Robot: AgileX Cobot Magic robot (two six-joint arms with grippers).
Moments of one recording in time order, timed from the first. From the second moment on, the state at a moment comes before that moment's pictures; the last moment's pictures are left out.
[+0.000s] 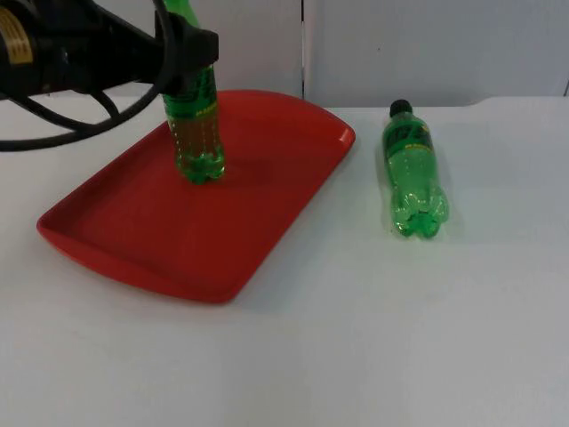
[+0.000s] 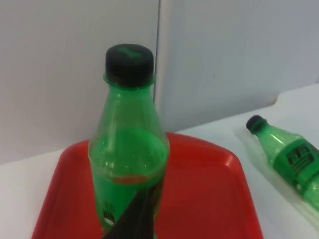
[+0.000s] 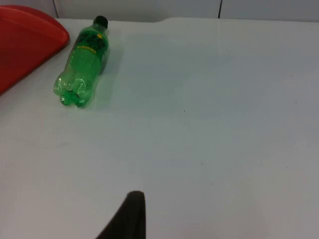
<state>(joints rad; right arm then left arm) 0.05 0.00 -0.52 -0.01 1.08 -0.04 -0.19 1.66 -0.77 0.60 -0.58 -0.53</state>
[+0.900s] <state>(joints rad) 0.05 0.00 -0.52 -0.01 1.08 -0.04 -0.19 1.28 -0.77 1.41 -0.46 -1.46</state>
